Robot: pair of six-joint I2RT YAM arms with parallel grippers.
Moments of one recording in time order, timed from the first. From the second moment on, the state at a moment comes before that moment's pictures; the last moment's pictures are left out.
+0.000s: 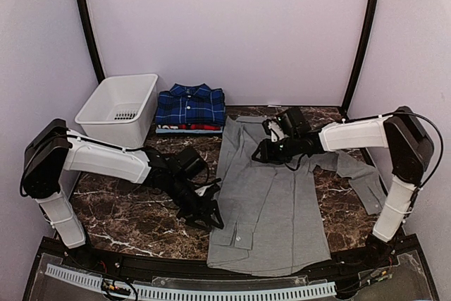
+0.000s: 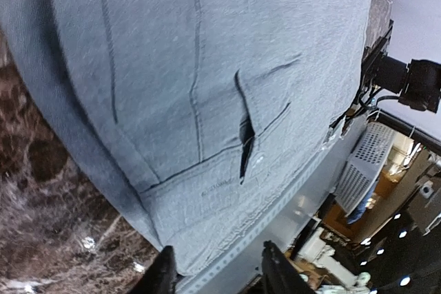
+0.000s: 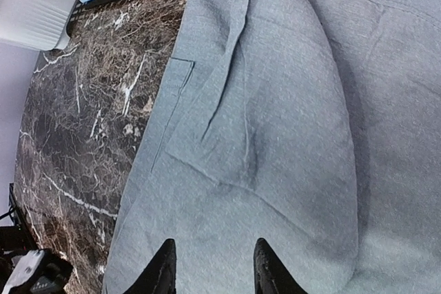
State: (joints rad) left arm -0.95 1.73 0.98 -0.40 0.70 -0.85; right arm 0.63 1.76 1.08 -0.14 -0.27 0.51
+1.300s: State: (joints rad) left arm -0.71 2.46 2.20 -0.48 0.07 -0.39; right arm 0.61 1.89 1.13 -0.14 -0.20 0.53
